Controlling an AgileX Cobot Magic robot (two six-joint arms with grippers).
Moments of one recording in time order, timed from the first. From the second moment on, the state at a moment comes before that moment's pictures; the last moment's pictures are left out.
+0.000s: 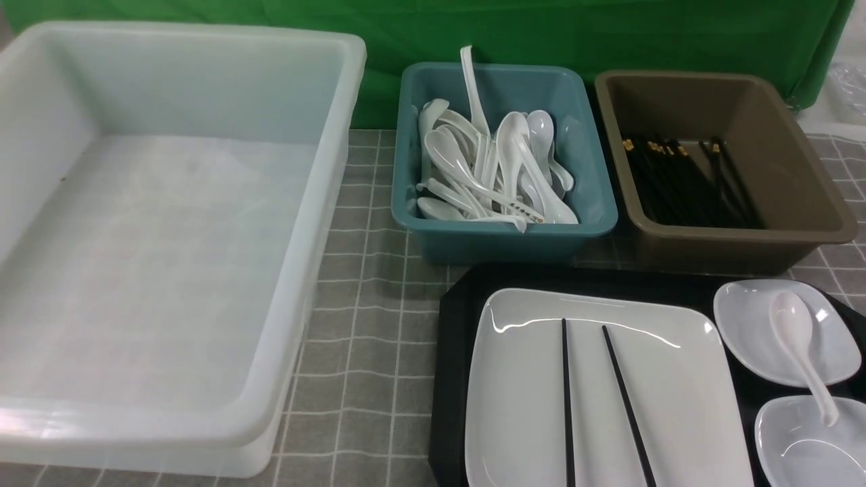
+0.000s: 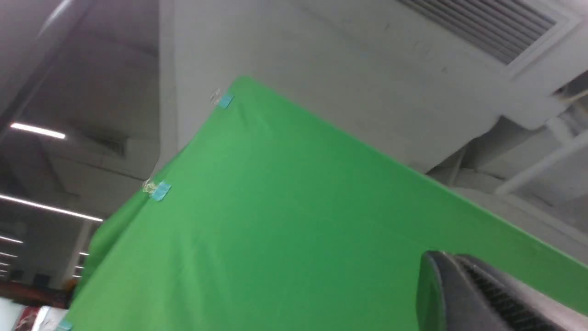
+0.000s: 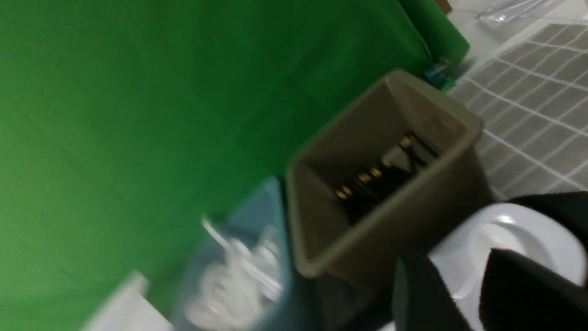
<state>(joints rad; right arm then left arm) -0.06 0.02 0.01 0.29 -0.15 0.59 0.00 0.01 -0.08 -0.21 -0.68 -0.29</state>
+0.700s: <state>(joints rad) 0.14 0.52 -0.63 0.00 0.58 0.29 -0.07 1.15 -1.09 -0.43 0.86 0.13</state>
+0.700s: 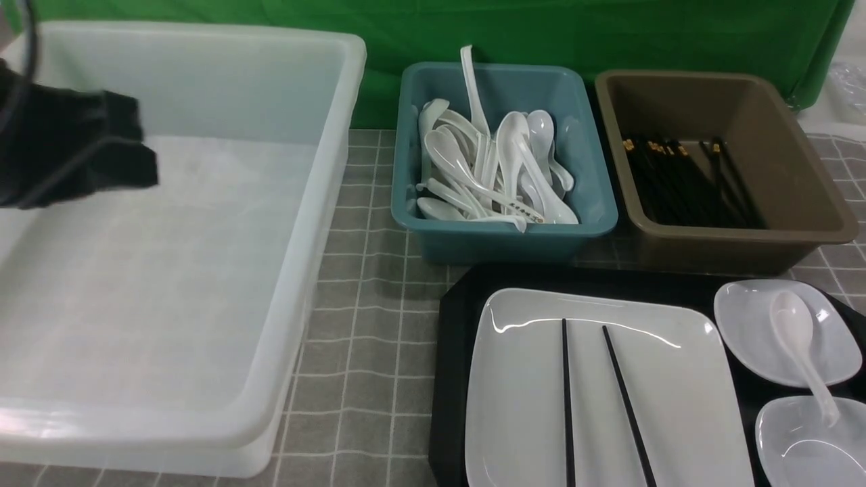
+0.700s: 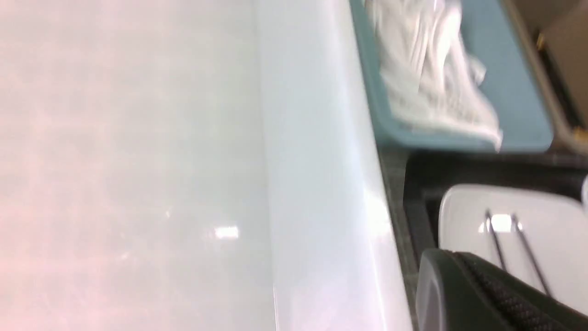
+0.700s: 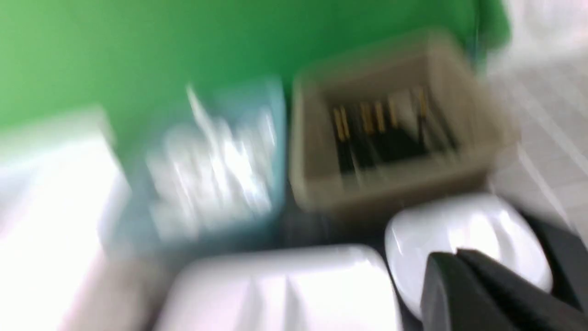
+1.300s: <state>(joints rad) -0.05 1.41 -1.16 0.09 1.01 -0.04 -0.81 1.55 -1.27 -0.43 0.52 0.33</state>
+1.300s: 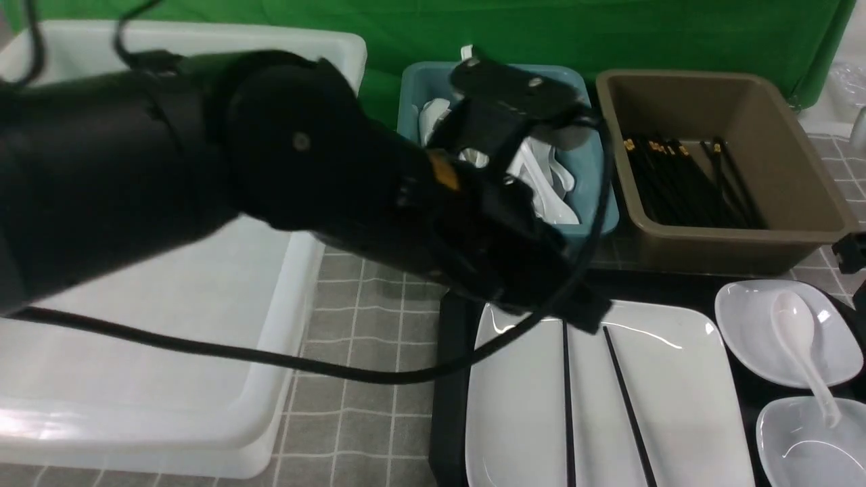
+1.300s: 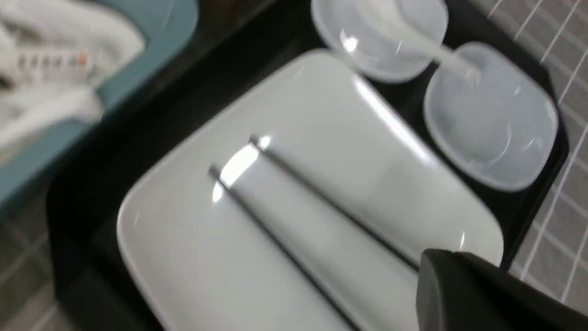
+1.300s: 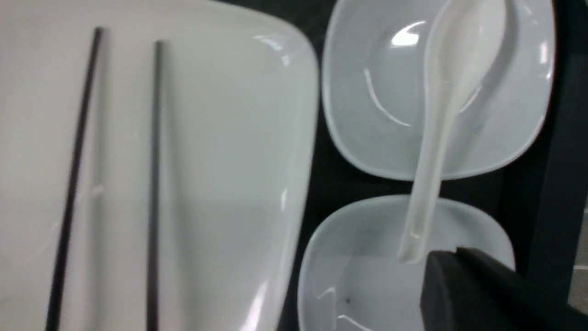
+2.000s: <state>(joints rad) -0.09 1.85 -1.16 0.09 0.78 -0.02 -0.85 1.70 -1.27 -0.49 0.34 0.50</state>
